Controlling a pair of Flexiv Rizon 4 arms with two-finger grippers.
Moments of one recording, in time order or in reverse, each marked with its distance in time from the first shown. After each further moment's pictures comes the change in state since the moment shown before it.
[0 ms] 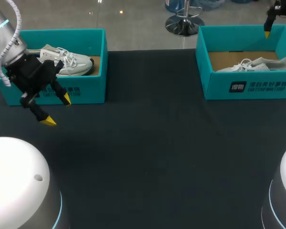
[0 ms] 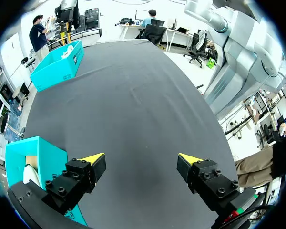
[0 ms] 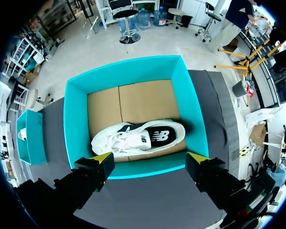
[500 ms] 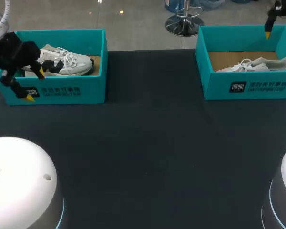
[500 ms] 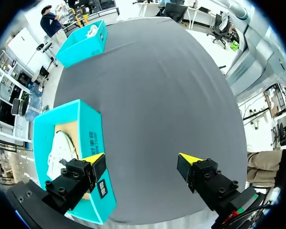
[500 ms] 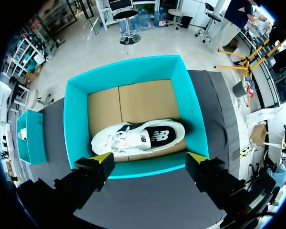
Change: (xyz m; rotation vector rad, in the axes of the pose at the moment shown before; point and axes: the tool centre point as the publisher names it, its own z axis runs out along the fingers) left arm -0.043 0.062 -0.087 -0.280 -0.234 -0.057; right arm -0.001 -0.002 0.000 -0.005 0.003 0.000
